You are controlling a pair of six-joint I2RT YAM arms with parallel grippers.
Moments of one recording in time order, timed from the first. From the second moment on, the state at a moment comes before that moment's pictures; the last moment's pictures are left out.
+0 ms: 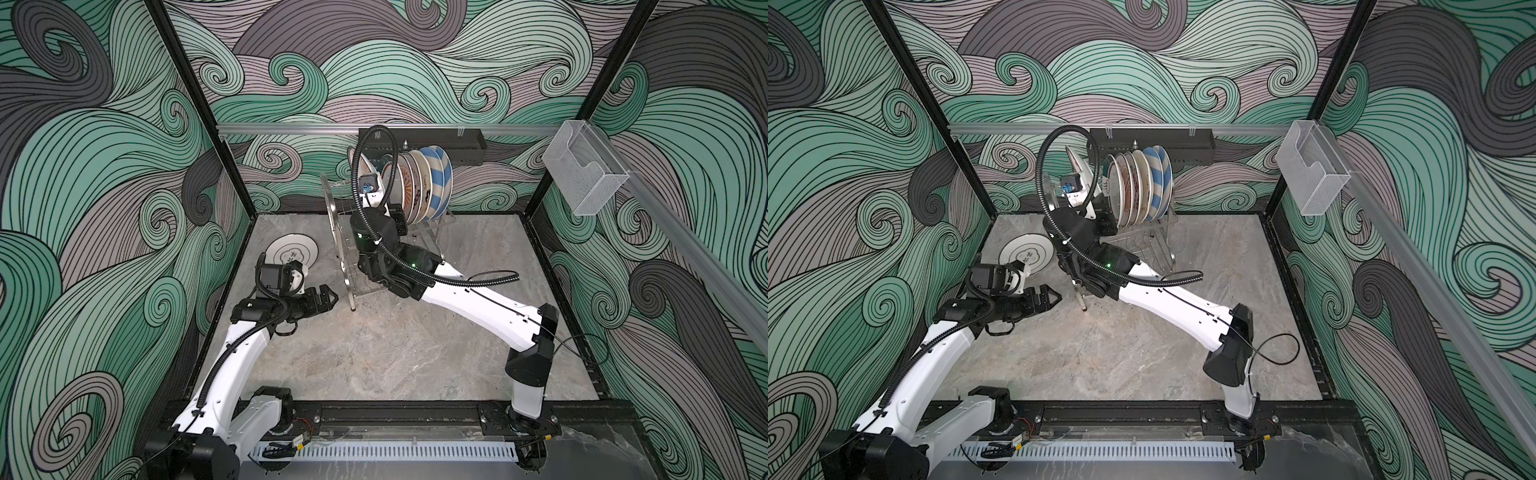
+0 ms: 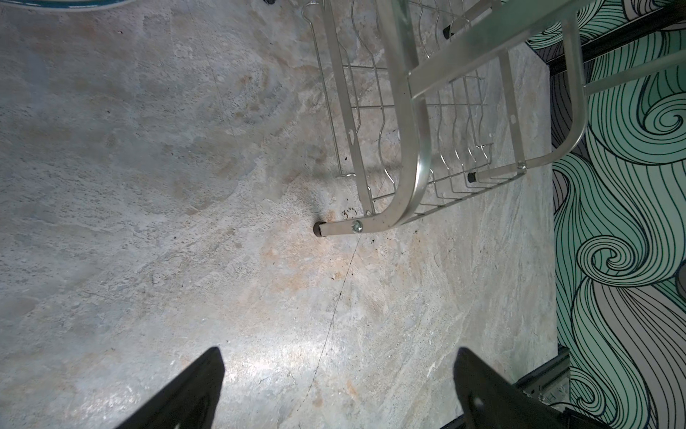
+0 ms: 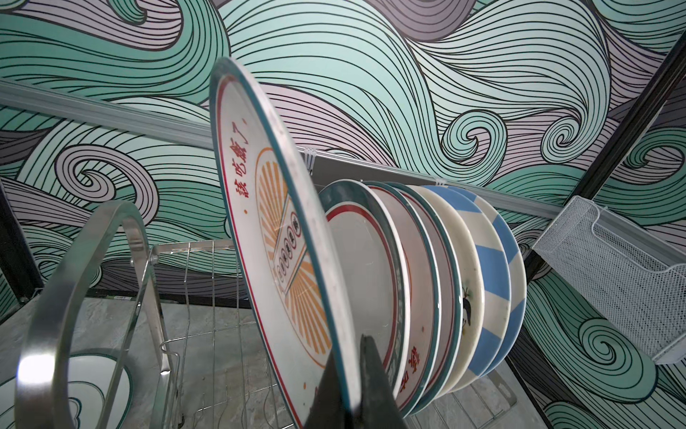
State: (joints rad) left arm -0.08 0.98 0.80 -0.75 0.41 -0.39; right arm 1.09 1.91 2.07 -0.26 1.23 -0.15
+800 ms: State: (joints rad) left arm -0.07 0.98 0.80 -0.75 0.43 -0.39; right arm 1.04 1.94 2.07 -0.39 1.23 0.06
